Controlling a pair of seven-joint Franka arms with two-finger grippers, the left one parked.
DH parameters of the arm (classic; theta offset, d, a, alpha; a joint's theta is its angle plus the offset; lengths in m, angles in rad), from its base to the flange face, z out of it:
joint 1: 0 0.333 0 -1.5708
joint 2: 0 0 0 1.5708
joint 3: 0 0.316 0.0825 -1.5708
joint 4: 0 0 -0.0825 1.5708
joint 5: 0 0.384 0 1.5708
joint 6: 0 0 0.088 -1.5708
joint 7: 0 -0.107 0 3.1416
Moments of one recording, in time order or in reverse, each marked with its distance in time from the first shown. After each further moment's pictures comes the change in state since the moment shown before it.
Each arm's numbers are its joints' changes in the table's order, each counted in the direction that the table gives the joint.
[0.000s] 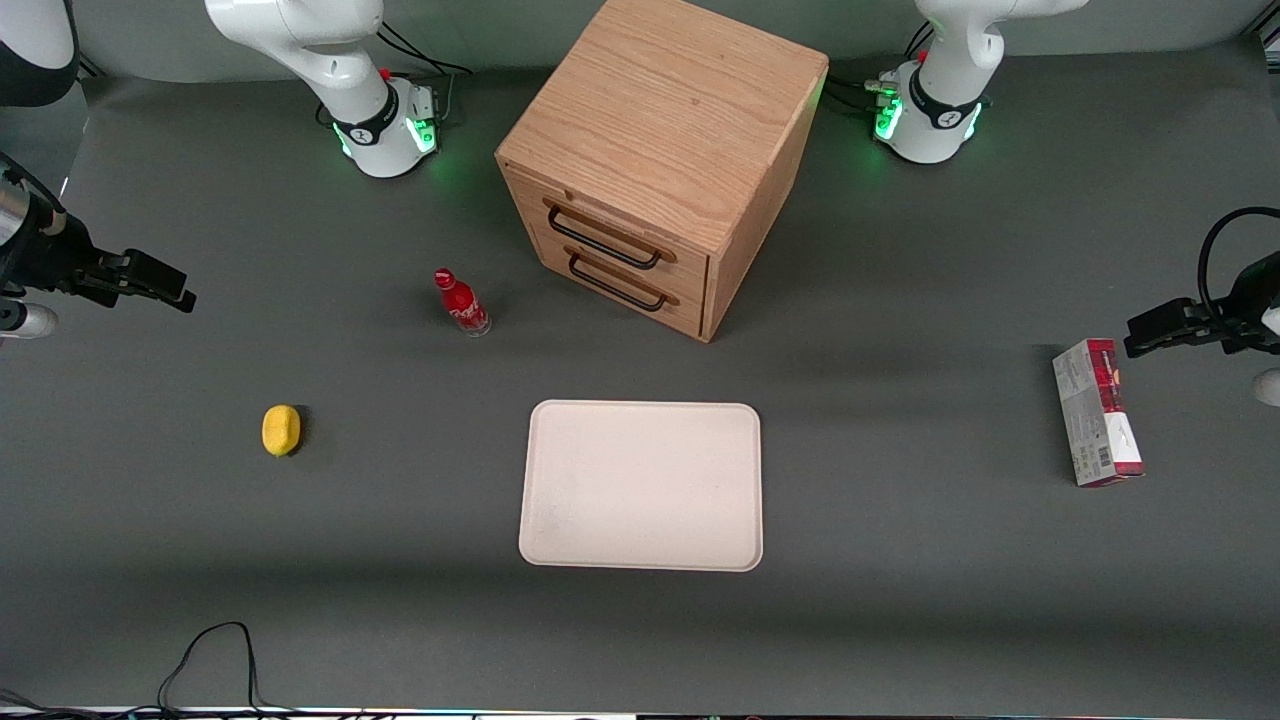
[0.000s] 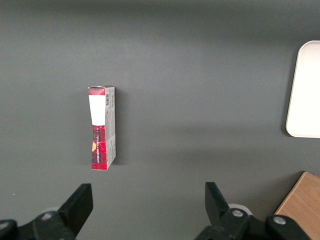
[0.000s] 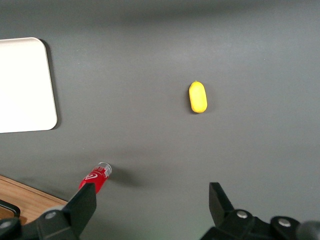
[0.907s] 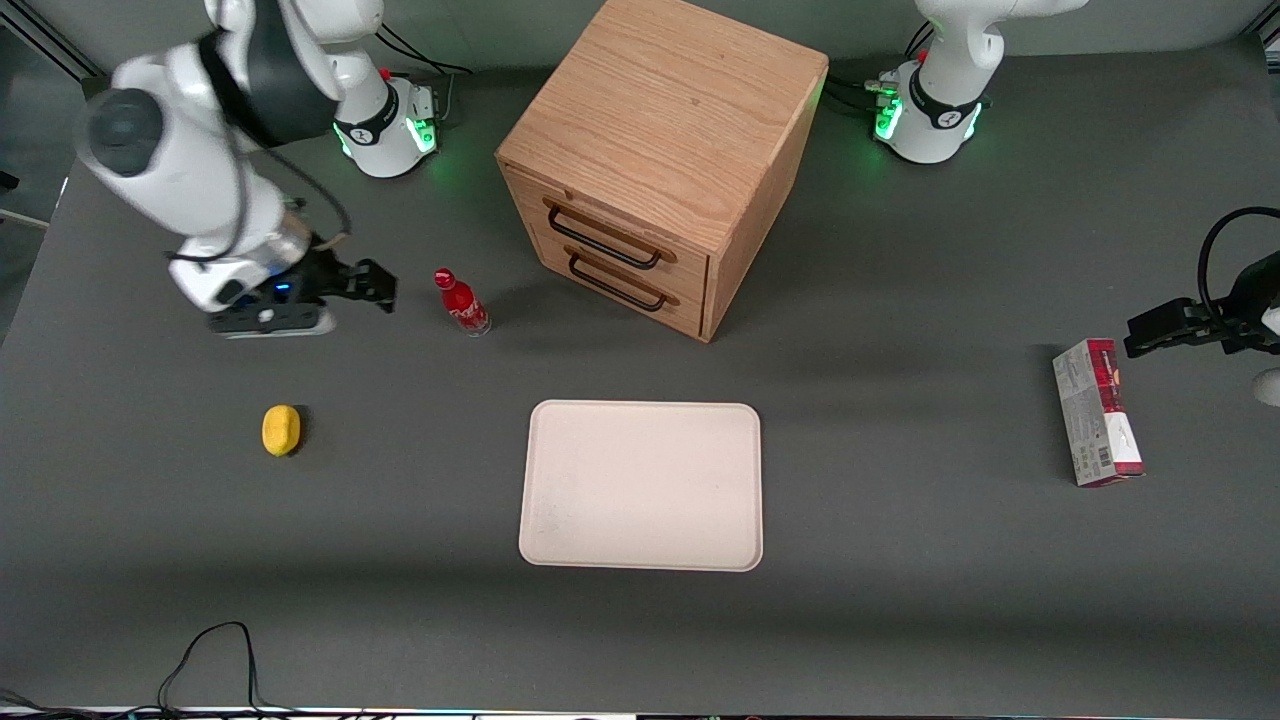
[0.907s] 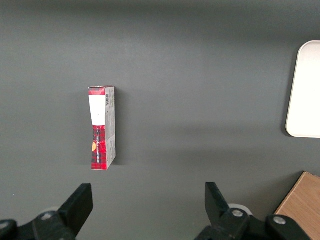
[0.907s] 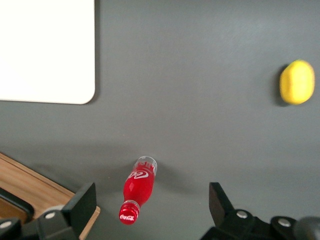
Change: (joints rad) arm 0.034 -0.083 0.293 0.489 0.055 0.429 -0.168
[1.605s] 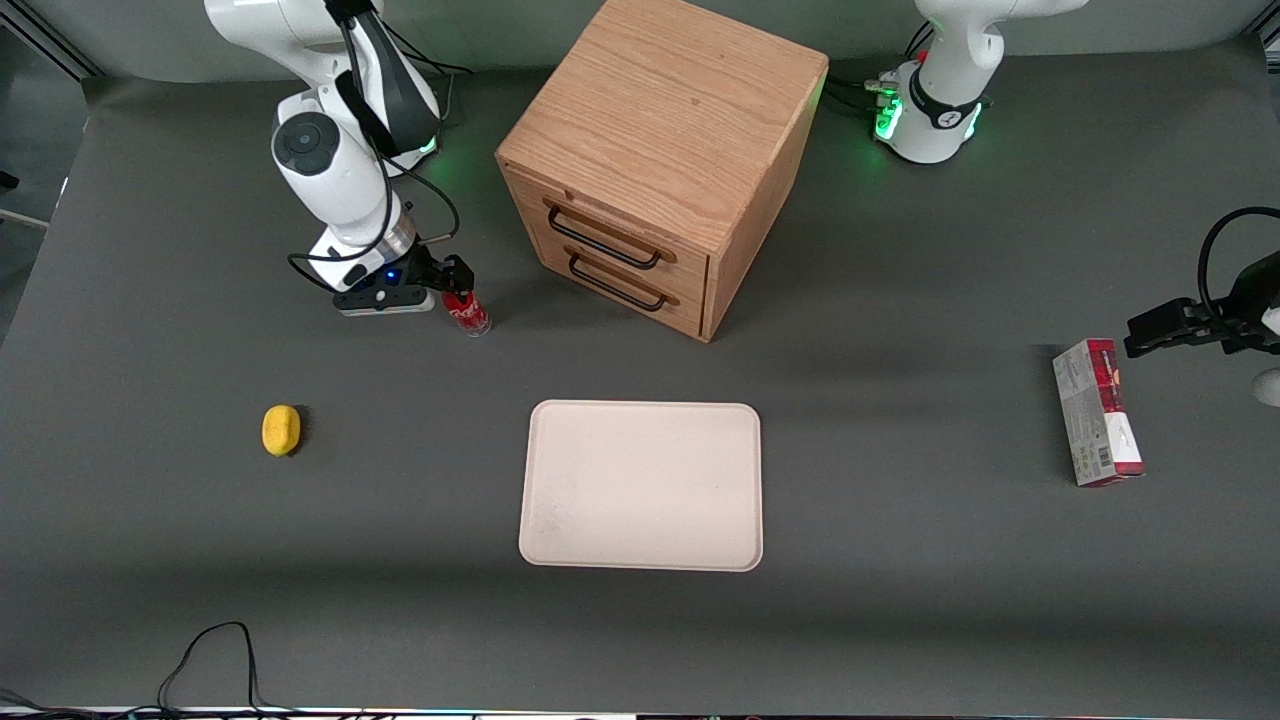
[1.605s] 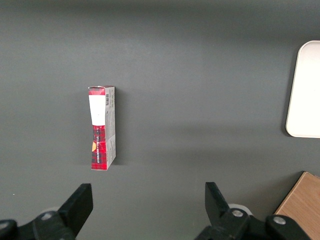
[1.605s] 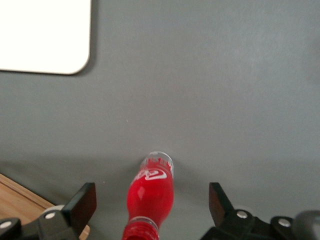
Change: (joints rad) arm 0.026 -0.001 0.116 0.349 0.002 0.398 -0.102
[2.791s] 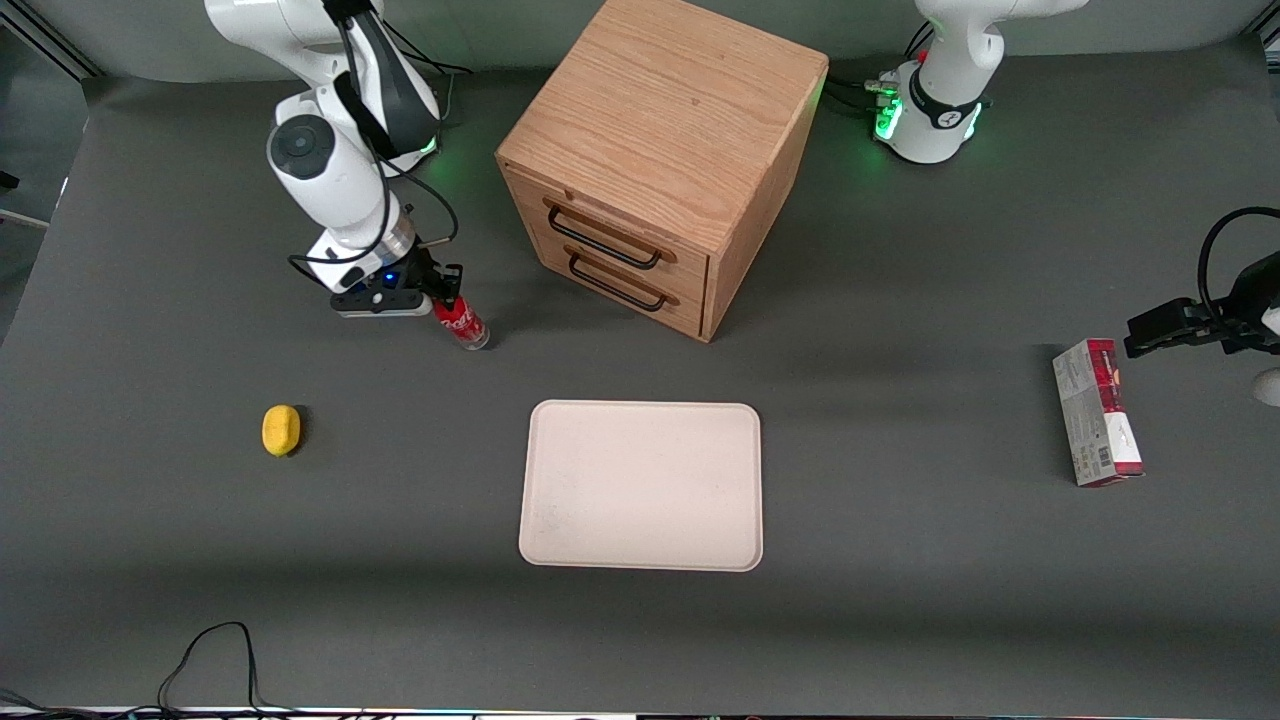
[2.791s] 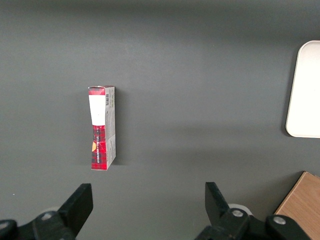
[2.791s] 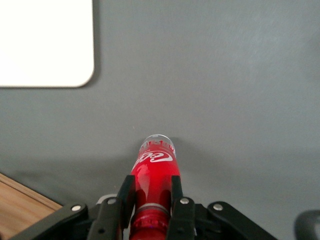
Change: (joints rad) arm -0.044 0.003 0.009 -0.123 0.029 -0.106 -0.030
